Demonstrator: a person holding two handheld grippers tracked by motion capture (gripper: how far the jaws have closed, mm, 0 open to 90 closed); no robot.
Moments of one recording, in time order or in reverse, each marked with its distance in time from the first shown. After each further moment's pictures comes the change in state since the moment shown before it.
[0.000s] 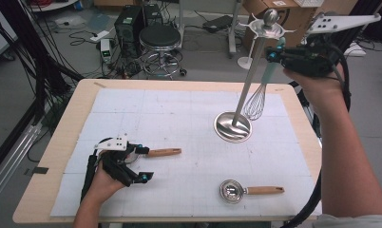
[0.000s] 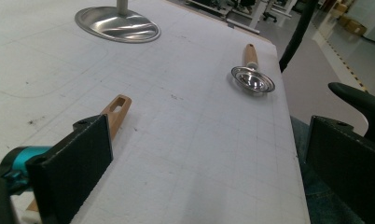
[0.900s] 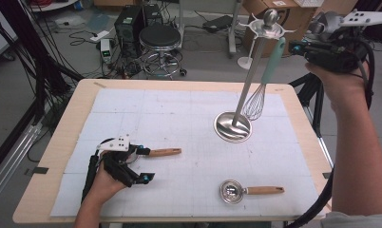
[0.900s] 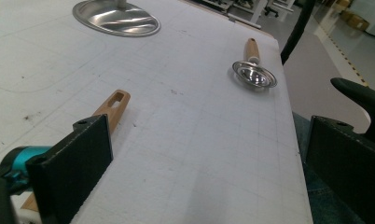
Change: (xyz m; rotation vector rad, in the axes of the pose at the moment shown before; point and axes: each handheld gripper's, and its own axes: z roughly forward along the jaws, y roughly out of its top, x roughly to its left) left arm 0.000 -0.002 0.003 0.017 0.003 -0.006; right arm -0.028 -0.004 -0.028 -0.009 -0.113 0.092
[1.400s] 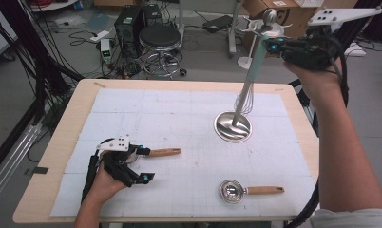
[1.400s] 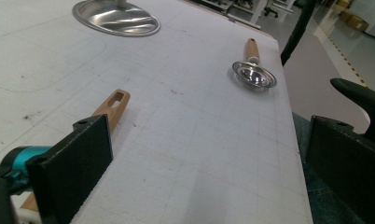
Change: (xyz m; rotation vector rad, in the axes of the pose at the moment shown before) left arm 0.000 0.000 0.000 -0.001 -0.002 -0.001; right arm 0.032 0.016 0.033 0.009 0.039 -0.100
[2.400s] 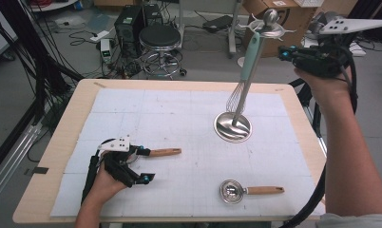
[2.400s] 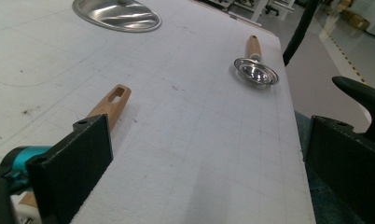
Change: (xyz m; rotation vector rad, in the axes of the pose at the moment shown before) left arm 0.002 -0.002 0.002 0.008 0.003 -0.007; right arm -0.018 -0.026 -0.020 0.020 -0.059 0.061
